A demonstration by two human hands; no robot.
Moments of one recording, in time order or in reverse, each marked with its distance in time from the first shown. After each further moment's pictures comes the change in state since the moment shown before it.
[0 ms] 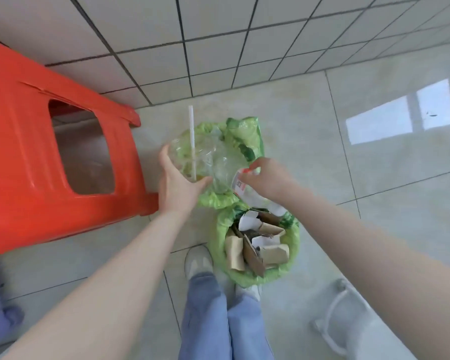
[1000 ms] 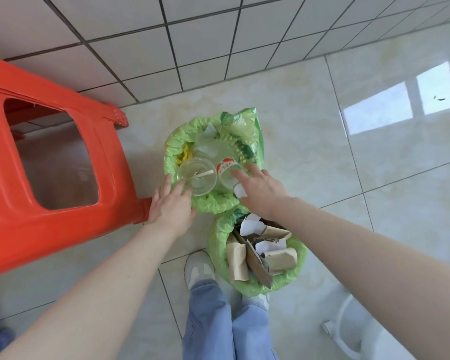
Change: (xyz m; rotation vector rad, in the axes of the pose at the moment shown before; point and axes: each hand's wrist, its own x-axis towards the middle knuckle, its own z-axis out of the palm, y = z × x) left_hand 0.031 -0.069 0.022 1.035 -0.497 0.293; right_hand 0.049 0.044 0.054 -0.529 -0.006 -0.325
